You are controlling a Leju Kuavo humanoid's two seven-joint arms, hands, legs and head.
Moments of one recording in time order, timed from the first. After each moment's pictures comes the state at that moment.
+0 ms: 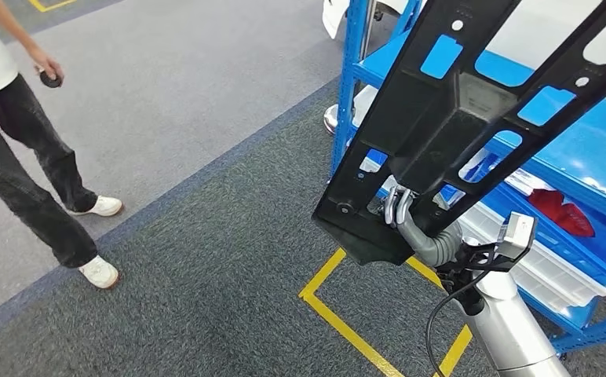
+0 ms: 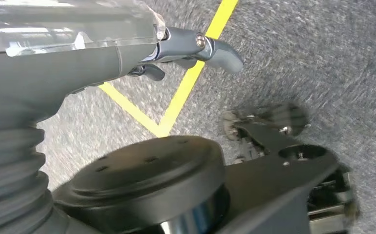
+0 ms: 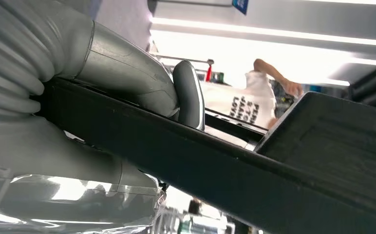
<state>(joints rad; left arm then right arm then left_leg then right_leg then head) -0.11 -0.18 1.14 -0.20 -1.35 0.03 -0.09 -0.36 -0.30 0.32 -1.51 -0.31 0.57 -0.48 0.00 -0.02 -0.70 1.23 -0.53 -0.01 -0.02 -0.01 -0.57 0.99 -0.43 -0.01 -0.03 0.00</state>
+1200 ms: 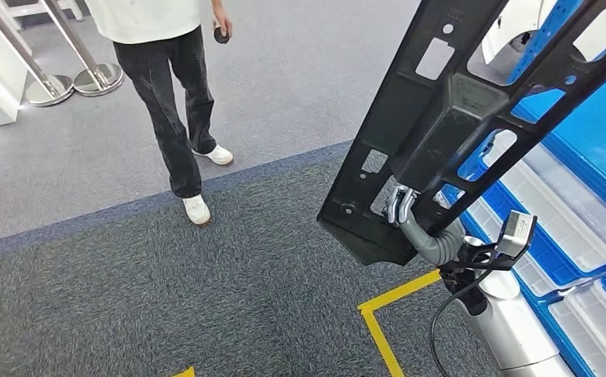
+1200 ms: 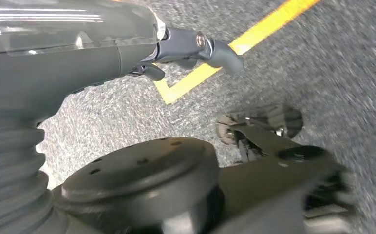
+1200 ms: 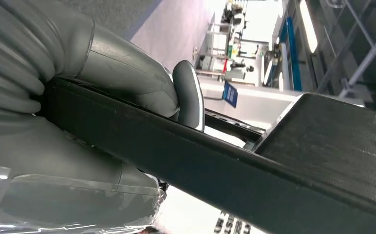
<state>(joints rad) -0.11 -0.18 1.13 -0.20 -1.35 0.04 -0.08 -0.36 -0.32 0.31 -1.50 -0.31 0.56 -0.48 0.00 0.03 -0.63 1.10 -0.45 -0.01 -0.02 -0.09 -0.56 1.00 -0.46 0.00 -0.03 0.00</state>
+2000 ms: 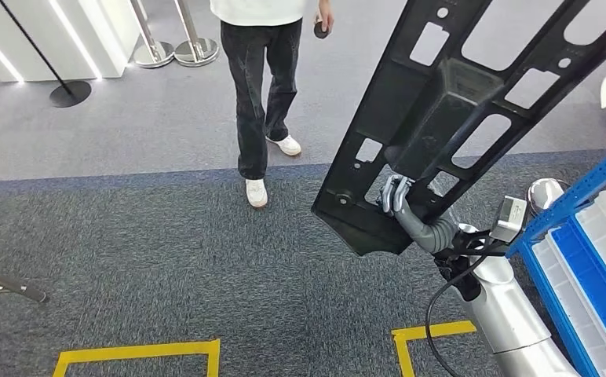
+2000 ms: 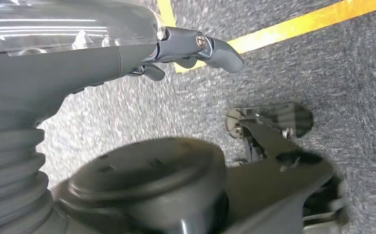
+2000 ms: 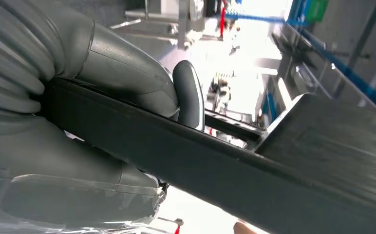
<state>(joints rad) -0.10 -0.19 1.14 -0.20 -1.32 0.04 -0.08 -0.43 -0.30 0.34 -1.43 -0.31 0.60 -0.49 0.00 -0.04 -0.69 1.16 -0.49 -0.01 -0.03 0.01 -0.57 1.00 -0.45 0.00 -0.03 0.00</state>
